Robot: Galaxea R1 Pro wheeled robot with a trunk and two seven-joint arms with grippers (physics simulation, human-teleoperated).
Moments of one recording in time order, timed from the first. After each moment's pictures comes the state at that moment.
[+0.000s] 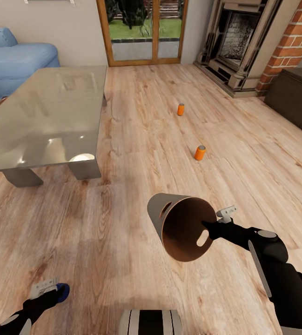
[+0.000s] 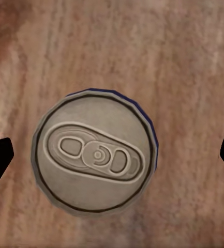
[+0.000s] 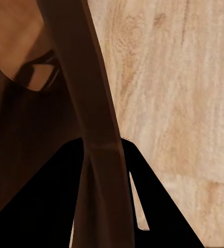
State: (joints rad) left arm -0.29 0.20 0.28 -0.71 0.17 0.12 -0.14; right arm -0.43 -0.15 -0.07 -1.58 0.11 0.76 0.61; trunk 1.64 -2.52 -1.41
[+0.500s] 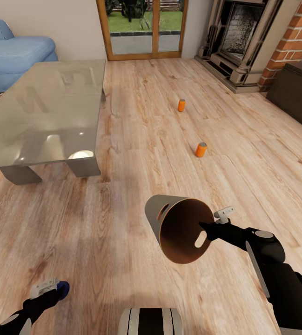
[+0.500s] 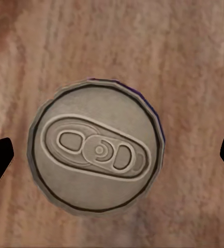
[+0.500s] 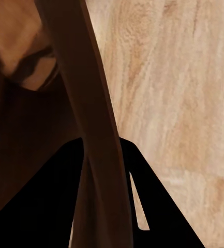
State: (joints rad) left arm -0.29 0.20 0.28 -0.71 0.17 0.12 -0.14; right arm -0.43 -0.15 -0.04 -1.58 0.11 0.76 0.61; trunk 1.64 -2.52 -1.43
